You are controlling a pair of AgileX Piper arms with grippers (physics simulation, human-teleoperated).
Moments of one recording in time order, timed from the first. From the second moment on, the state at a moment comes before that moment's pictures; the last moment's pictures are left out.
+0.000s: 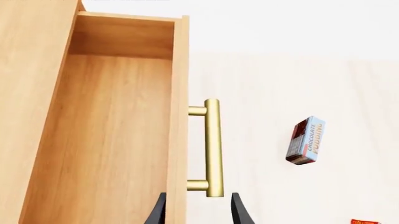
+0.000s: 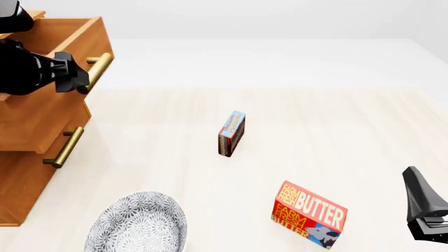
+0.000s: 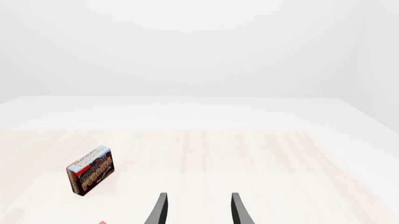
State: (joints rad) left arm -0.11 1.11 -1.07 0.72 -0.16; right arm 0.00 0.01 0.00 -0.01 -0.01
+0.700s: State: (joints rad) left arm -0.18 1.15 -1.09 0.66 -0.18; right arm 0.00 0.01 0.00 -0.01 -0.01
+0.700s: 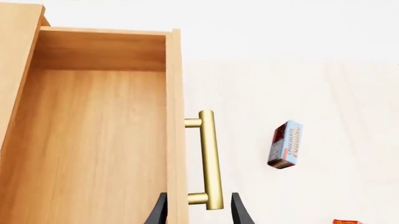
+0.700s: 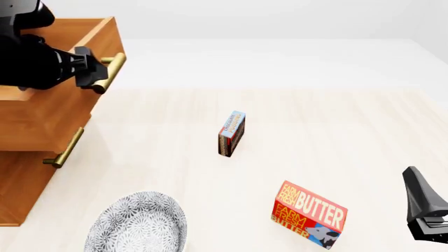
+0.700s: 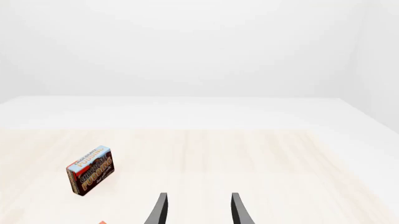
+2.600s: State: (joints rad) left arm -0.33 1.22 -1.11 0.55 -0.24; right arm 0.00 0.01 0.00 -0.01 -0.01
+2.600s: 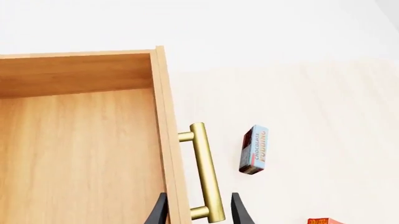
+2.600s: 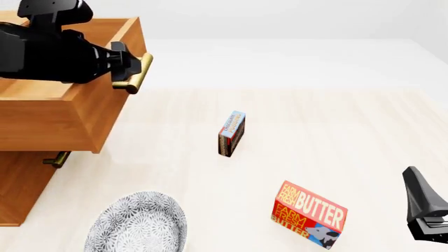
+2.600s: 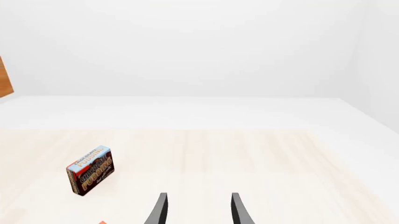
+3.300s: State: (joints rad) left arm -0.34 1.22 -1.11 0.55 -0.23; right arm 0.00 0.01 0.00 -0.01 -0.01
